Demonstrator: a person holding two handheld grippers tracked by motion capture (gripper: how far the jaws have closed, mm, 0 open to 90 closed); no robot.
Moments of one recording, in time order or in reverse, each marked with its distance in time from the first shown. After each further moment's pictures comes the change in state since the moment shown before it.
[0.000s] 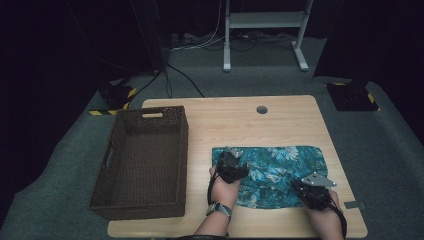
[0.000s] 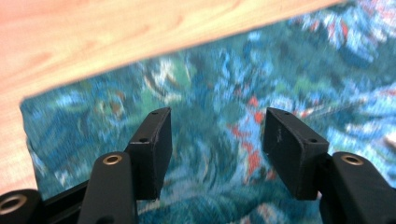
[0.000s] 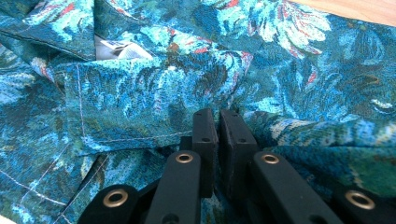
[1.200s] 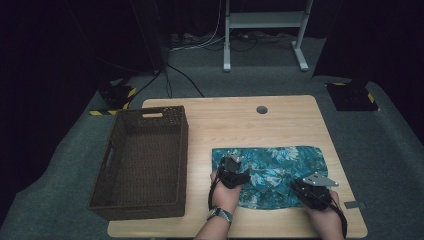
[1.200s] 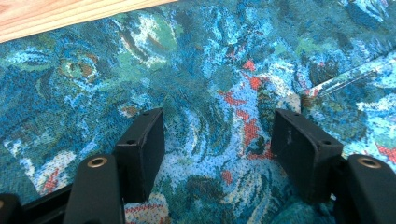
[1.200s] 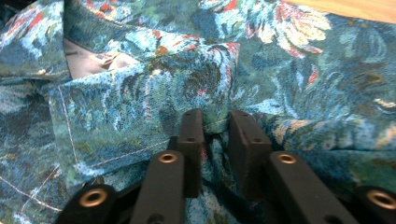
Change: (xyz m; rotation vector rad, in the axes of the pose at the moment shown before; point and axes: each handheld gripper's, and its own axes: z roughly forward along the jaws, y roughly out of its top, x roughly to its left) left arm -0.001 -0.024 0.011 0.073 -0.033 -0.024; right arm -0.003 -0.002 0.000 -0.017 0.019 0.025
